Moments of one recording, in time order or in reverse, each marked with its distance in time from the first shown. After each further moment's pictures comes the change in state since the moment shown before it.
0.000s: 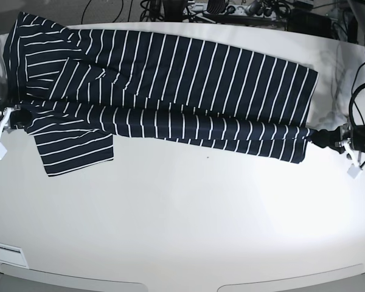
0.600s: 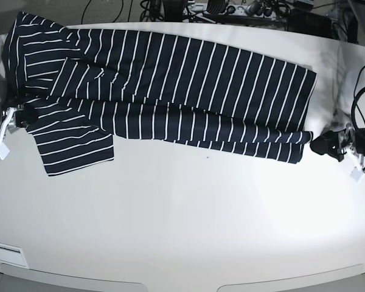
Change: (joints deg) left arm -1.7 -0.3 0.0 0.0 0.4 4.6 0.2; right arm 0.1 -0.2 0.0 0.0 3.7 0.0 -0.5
